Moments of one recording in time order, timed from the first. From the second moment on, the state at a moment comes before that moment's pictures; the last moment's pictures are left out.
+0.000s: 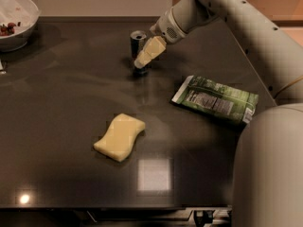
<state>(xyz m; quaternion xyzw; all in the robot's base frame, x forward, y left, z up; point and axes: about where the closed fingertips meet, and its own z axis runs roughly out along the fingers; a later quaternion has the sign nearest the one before) 0.717 0.013 0.896 -0.57 0.71 0.21 0.34</state>
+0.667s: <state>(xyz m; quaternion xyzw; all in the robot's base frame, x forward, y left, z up) 0.714 0.023 0.900 -0.57 0.71 0.23 0.36</state>
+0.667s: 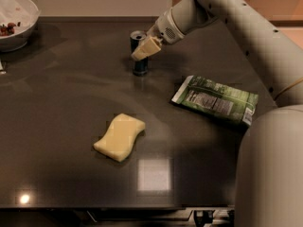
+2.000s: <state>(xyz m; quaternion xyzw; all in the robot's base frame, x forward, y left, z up) 0.662 0.009 0.927 -0.65 0.69 0.12 0.28</state>
